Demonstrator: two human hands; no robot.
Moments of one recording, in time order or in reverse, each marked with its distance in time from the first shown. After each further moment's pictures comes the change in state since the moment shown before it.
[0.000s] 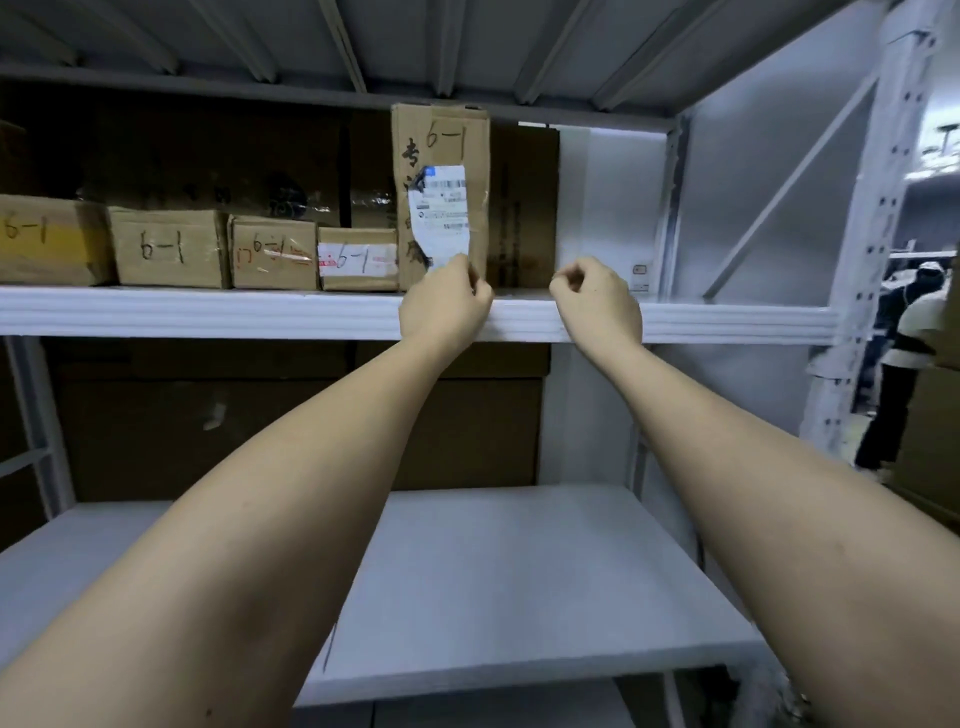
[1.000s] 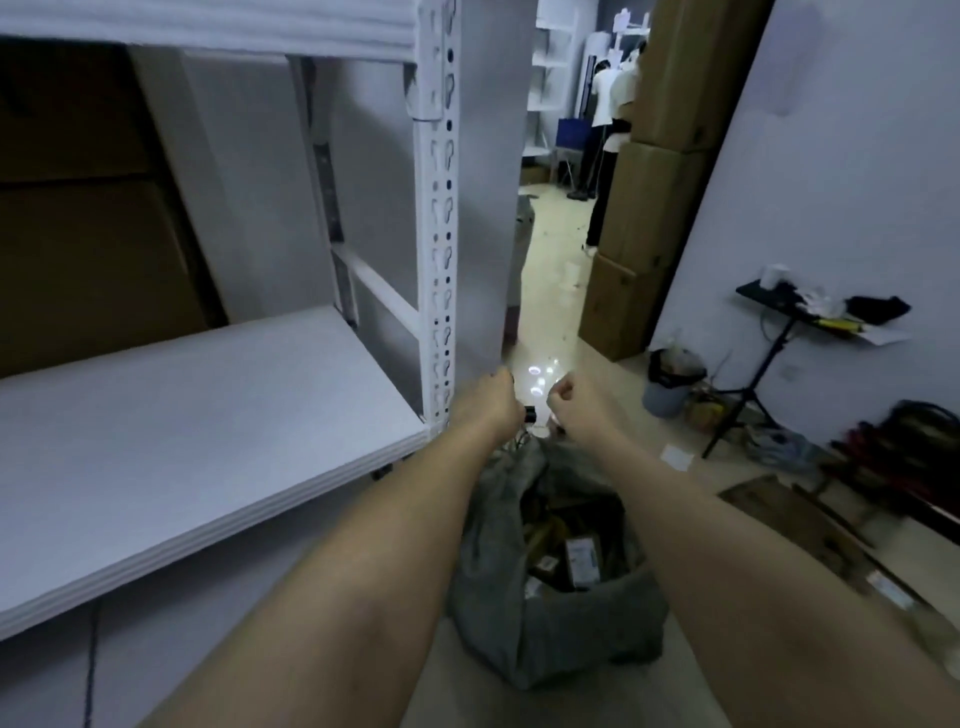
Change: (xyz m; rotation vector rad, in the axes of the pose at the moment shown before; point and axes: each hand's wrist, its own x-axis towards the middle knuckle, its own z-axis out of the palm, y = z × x) left_hand -0.282 0.324 0.398 -0.096 -1.031 0.190; right_hand -0.213 0.473 -0.211 -0.341 -0.359 0.816
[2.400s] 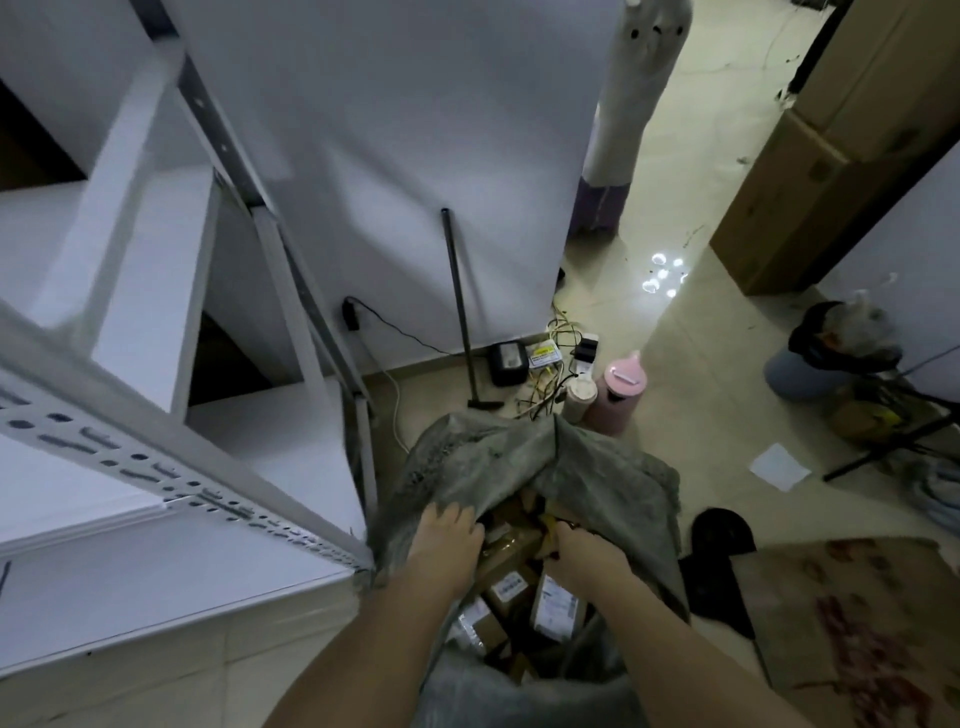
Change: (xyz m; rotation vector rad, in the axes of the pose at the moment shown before) left_hand 0.243 -0.002 0.328 0.489 -0.671 -0.072; right_hand 0.304 0.319 0.162 -0.554 -0.974 -0.114
